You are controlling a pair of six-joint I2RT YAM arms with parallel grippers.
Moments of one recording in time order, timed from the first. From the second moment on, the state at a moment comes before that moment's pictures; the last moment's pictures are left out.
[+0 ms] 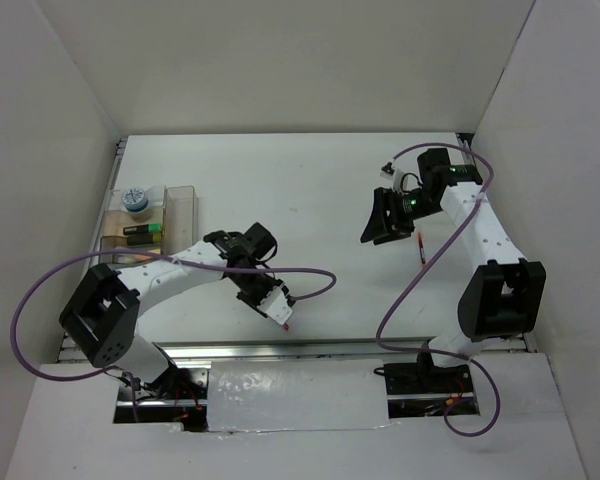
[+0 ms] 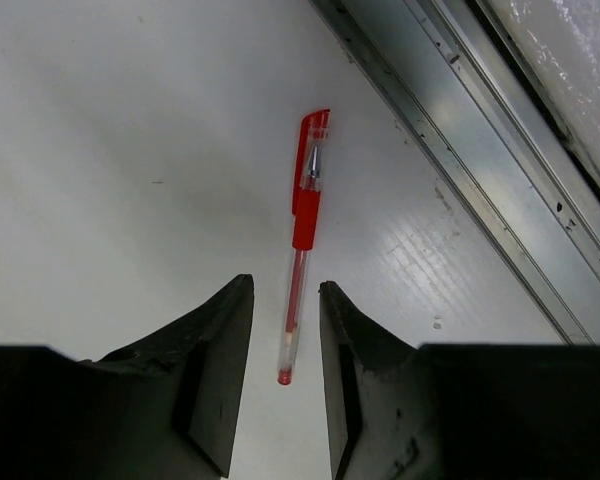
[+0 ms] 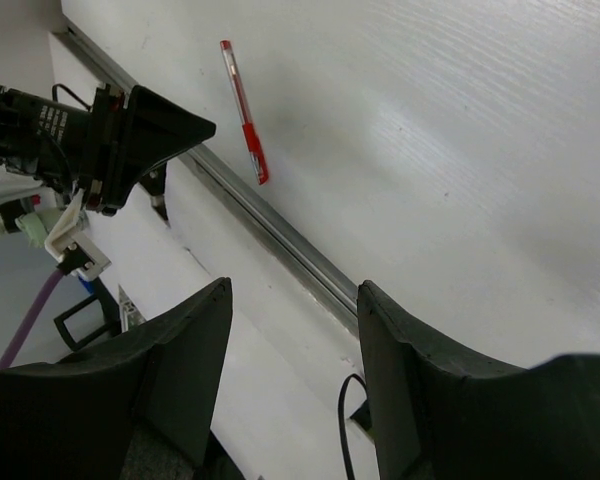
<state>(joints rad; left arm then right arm) -0.72 1.51 1.00 -0.85 0.54 1.48 0.04 1.55 1.39 -1.14 -0.79 -0.08</state>
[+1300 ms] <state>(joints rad) -0.72 1.66 0.96 -0.73 0.42 1.53 0.06 1.55 1.37 -1.14 -0.80 -0.08</state>
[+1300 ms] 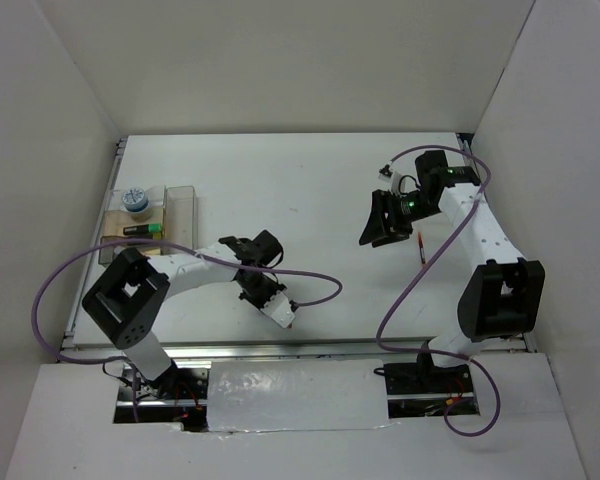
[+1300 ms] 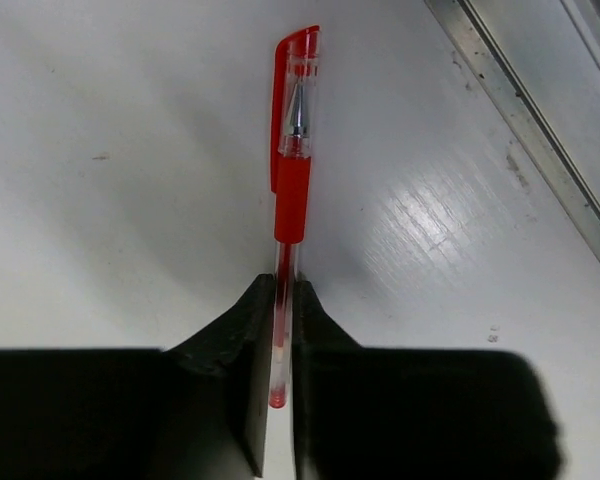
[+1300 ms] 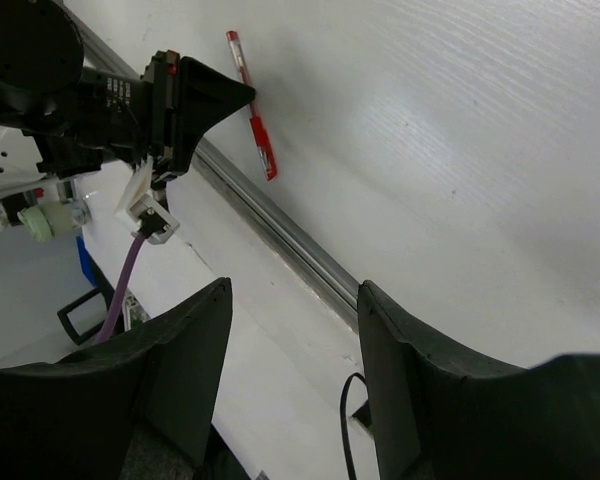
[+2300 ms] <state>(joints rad) 0.09 1.48 1.28 -0.51 0.16 -0.13 0.07 1.55 1.37 -1.14 -0.79 -0.08</state>
